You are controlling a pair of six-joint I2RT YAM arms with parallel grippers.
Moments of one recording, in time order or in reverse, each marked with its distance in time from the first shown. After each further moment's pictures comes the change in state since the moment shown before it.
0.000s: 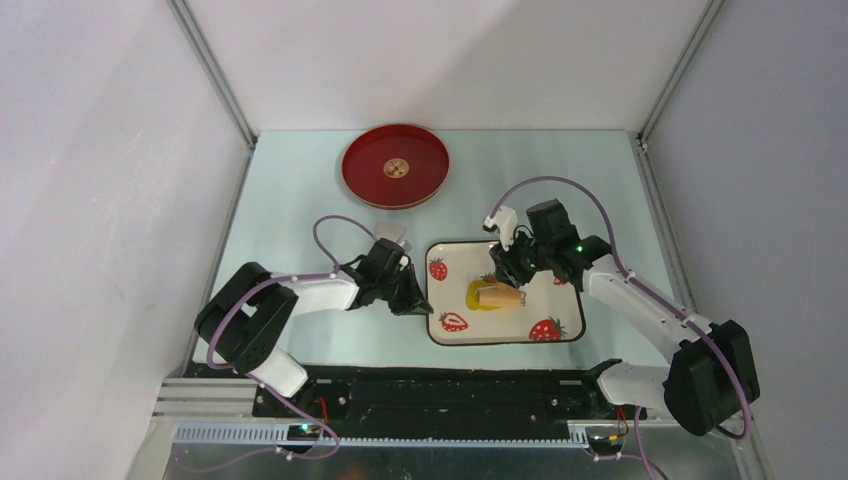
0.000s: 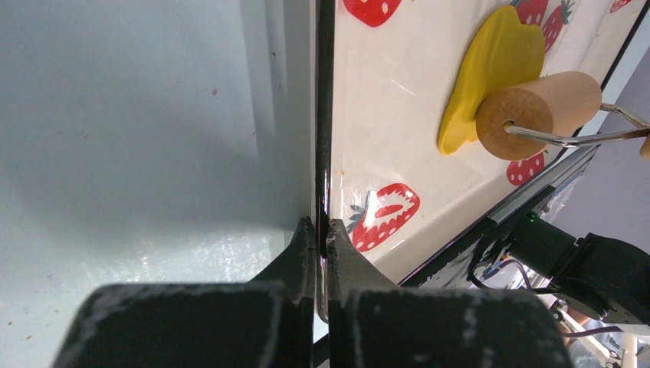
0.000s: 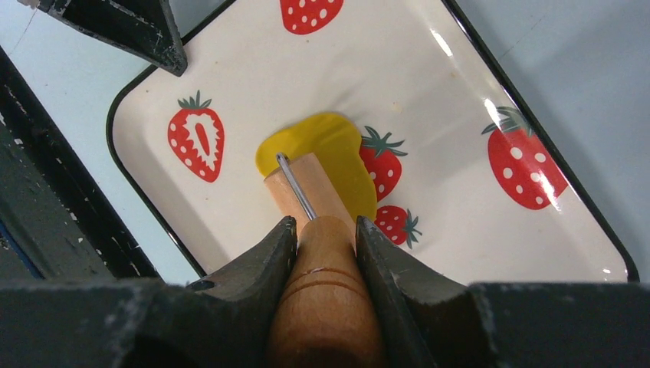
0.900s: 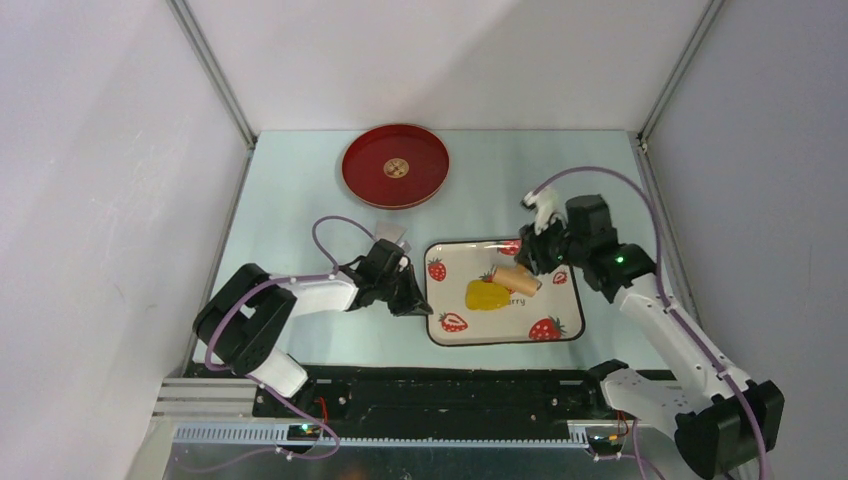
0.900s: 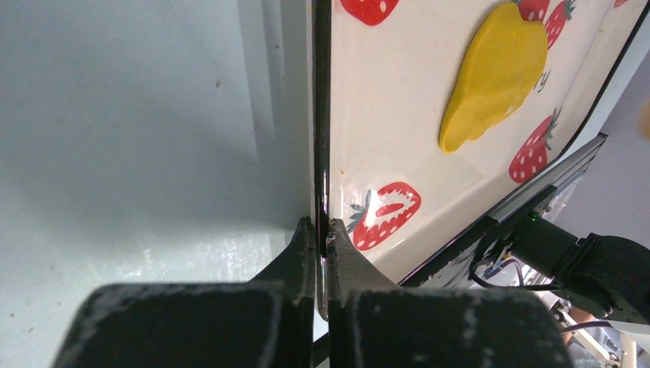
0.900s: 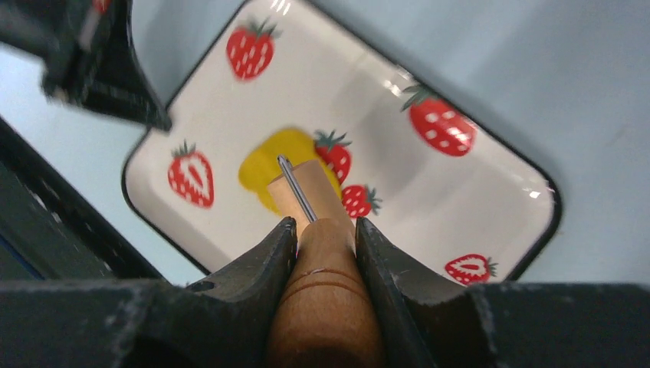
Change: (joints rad) left arm 0.000 -0.006 -0.002 -0.001 -0.005 0.000; right arm -0.064 -0.220 -0.012 -0.056 0.082 0.140
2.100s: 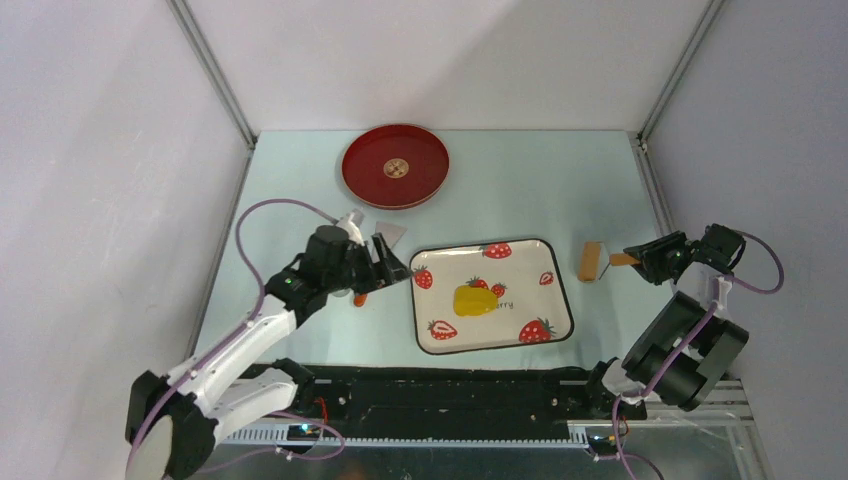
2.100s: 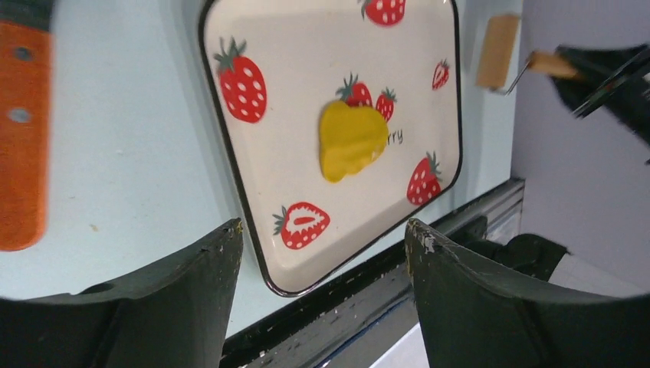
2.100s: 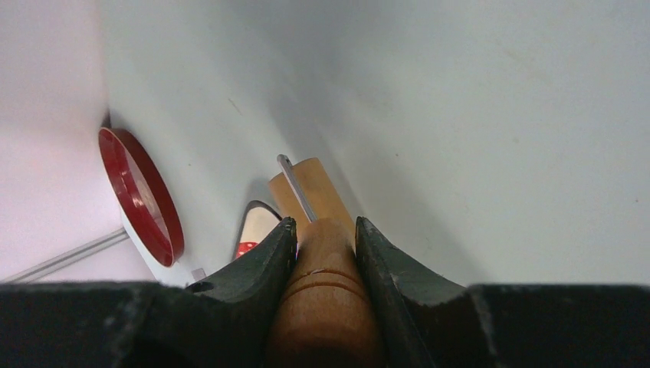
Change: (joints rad) left arm 0.121 -0.559 0.042 -0.322 -0.095 0.108; right arm -1.113 0.300 -0.098 0.234 -0.234 0.784
